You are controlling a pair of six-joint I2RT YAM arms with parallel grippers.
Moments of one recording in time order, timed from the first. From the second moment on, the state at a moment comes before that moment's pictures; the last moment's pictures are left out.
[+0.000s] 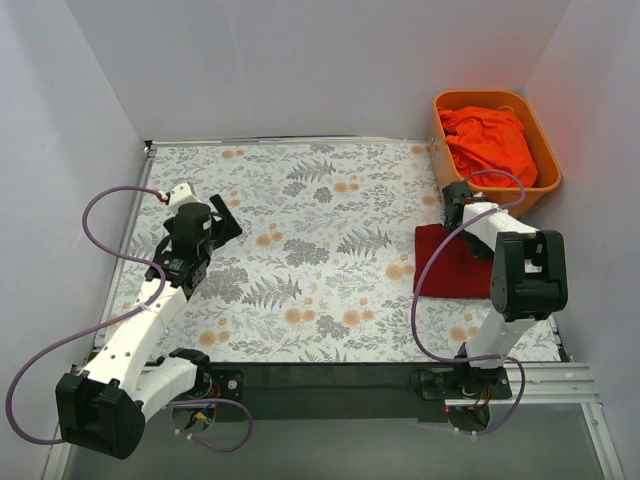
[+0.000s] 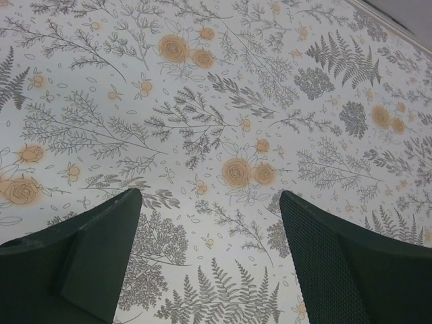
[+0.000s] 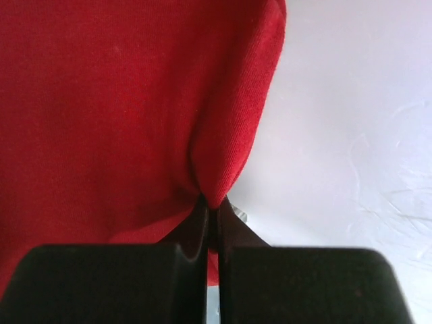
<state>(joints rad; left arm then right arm) -0.26 0.99 0.77 -0.30 -0.35 -0.57 0.08 1.73 1.08 -0.74 0.86 -0.10</state>
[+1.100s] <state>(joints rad) -0.26 0.99 0.76 -0.28 -0.38 -0.56 -0.16 1.25 1.02 -0.64 0.82 0.12</state>
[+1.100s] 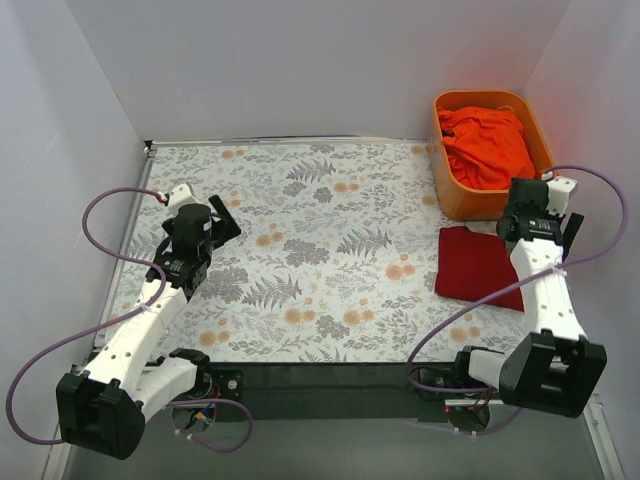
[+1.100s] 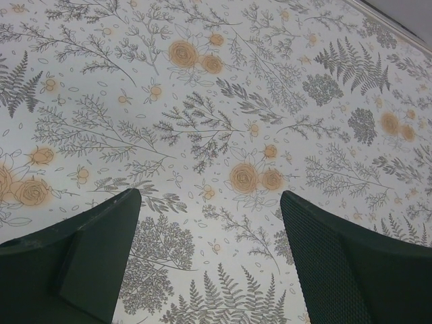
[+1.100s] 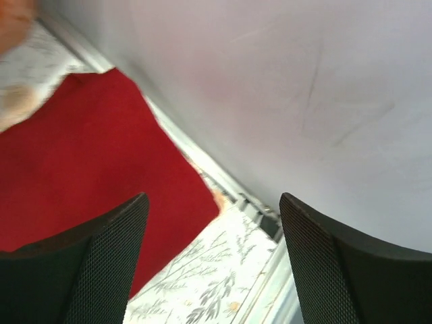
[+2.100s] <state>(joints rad) -0.26 0.32 1.11 -0.60 -0.46 -0.57 0.13 0.32 1.16 -0.60 0.34 0.07</state>
